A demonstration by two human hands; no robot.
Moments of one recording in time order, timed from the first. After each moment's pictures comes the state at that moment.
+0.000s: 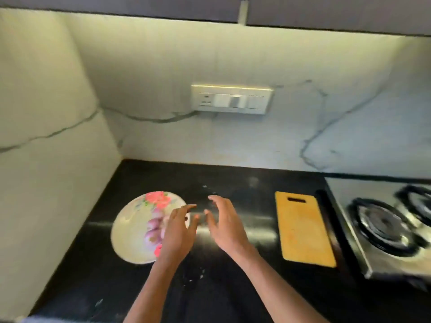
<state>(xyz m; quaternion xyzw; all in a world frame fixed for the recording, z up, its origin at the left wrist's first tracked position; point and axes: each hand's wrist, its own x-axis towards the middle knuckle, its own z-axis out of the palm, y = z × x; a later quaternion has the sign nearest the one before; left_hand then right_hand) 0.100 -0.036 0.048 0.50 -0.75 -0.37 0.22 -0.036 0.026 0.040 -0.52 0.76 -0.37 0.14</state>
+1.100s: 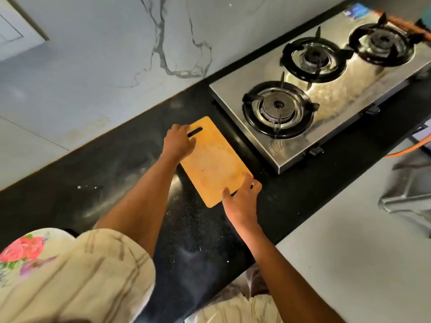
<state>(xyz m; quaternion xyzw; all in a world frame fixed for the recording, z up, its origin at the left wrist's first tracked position) -0.329 0.047 -0.058 0.16 -0.95 -0.22 -0.12 -0.191 0.254 -0.060 0.15 0.86 -0.46 0.14</state>
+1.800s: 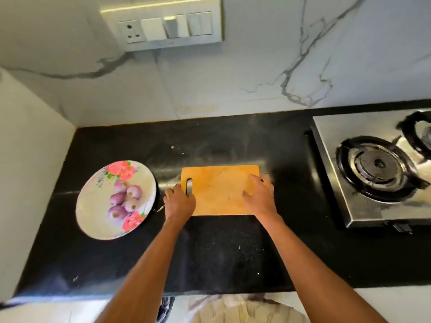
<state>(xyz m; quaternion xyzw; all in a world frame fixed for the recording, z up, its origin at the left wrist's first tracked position) -0.085 -0.010 -0.063 0.53 -0.79 -0.29 -0.08 -0.231 0.169 -0.063 -0.17 0.90 -0.29 0.26</state>
